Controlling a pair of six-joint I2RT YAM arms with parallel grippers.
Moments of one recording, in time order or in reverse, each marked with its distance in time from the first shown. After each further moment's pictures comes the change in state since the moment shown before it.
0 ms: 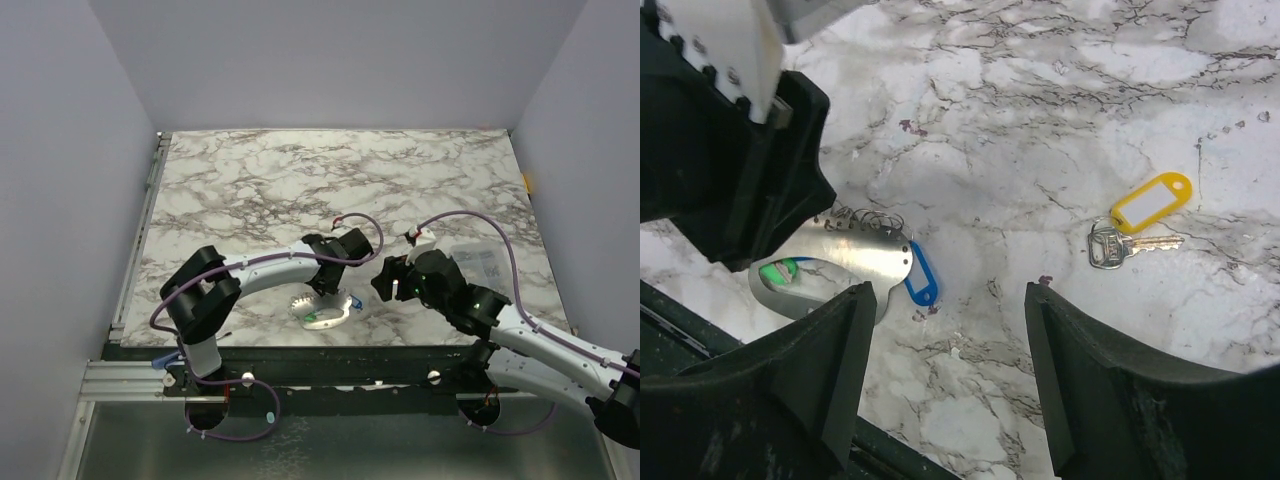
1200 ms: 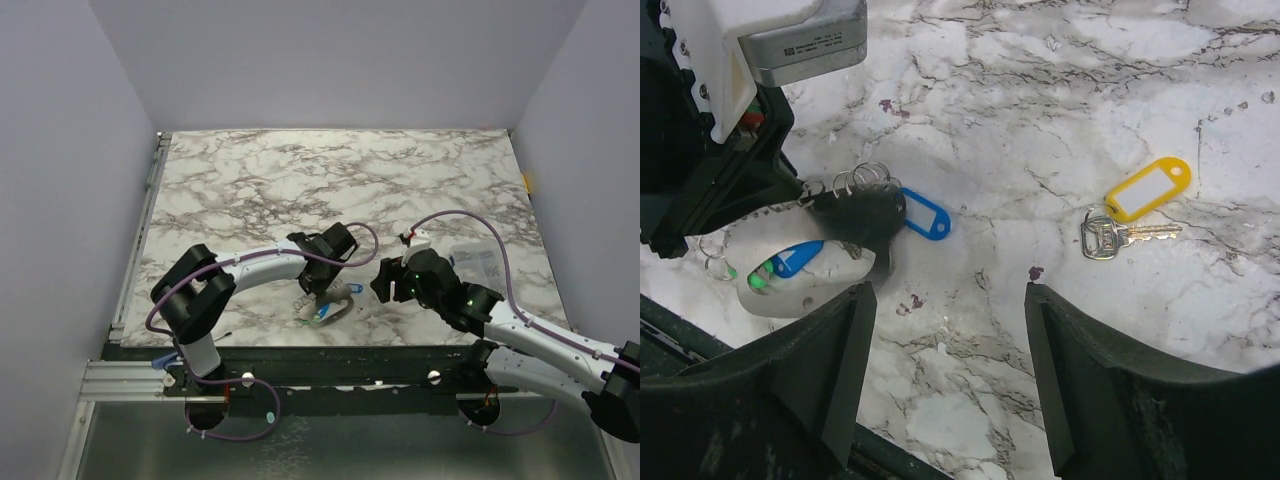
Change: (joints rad) left arm 0.092 -0.054 -0.106 0.102 0.264 0.361; right arm 0.000 0.061 0.000 0.000 0.002 -0.008
